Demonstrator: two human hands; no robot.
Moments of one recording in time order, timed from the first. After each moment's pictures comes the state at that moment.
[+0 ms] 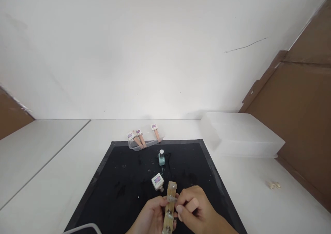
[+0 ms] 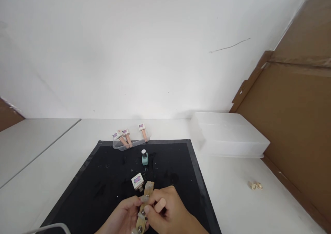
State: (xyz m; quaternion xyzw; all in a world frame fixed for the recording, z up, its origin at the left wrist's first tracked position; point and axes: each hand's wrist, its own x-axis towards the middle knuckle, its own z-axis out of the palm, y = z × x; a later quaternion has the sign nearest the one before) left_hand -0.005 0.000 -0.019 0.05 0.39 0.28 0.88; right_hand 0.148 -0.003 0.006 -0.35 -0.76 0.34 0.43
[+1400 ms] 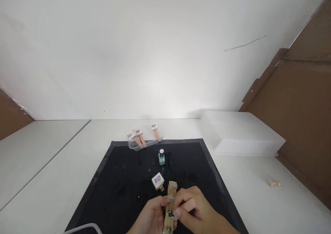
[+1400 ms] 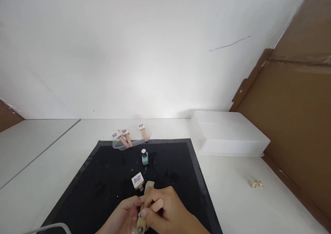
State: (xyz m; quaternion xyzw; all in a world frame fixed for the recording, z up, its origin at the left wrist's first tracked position) left_hand -0.003 -0.003 -0.024 0.08 0.36 0.30 0.88; right_hand 0.149 -0.001 0.005 -0.31 -0.76 0.42 0.38
